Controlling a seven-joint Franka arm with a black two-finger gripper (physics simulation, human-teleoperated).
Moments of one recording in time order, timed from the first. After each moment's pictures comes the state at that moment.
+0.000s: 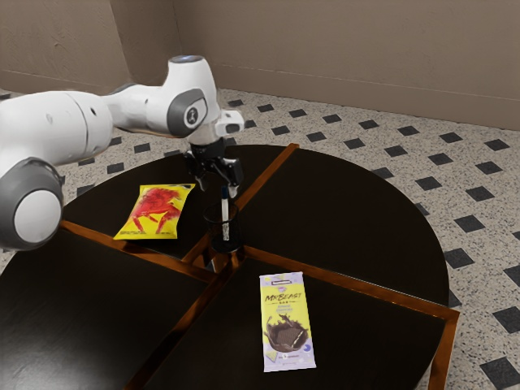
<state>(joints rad) 0.03 0.63 -0.01 -1.30 -0.03 1.96 0.05</state>
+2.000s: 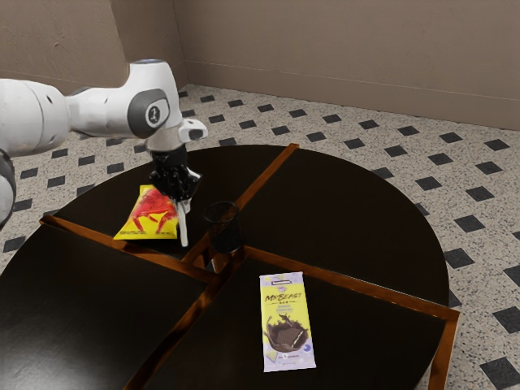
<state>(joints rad) 0.13 0.43 -0.03 -1.59 -0.05 1.92 -0.01</state>
